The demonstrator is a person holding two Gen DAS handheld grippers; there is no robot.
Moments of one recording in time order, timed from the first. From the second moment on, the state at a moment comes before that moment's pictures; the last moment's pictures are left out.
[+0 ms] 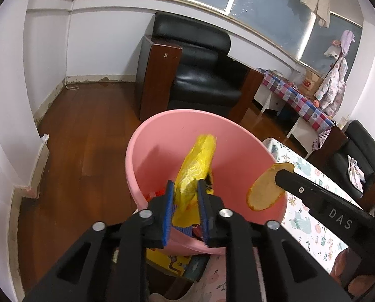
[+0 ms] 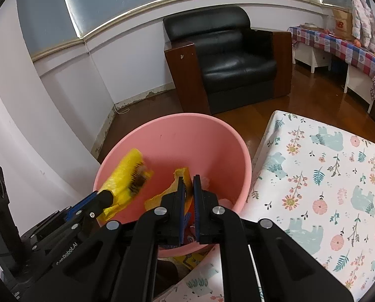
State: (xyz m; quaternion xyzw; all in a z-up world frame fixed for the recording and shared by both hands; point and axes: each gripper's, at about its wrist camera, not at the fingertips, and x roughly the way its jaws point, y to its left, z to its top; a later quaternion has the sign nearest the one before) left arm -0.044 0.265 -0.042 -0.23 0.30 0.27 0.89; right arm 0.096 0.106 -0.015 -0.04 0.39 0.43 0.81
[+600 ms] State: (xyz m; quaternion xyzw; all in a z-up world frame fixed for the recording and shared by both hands) left arm -0.046 0.260 -0.038 -0.23 0.30 0.27 0.88; right arm 0.100 0.111 -0.019 -0.03 0.41 0.42 0.81
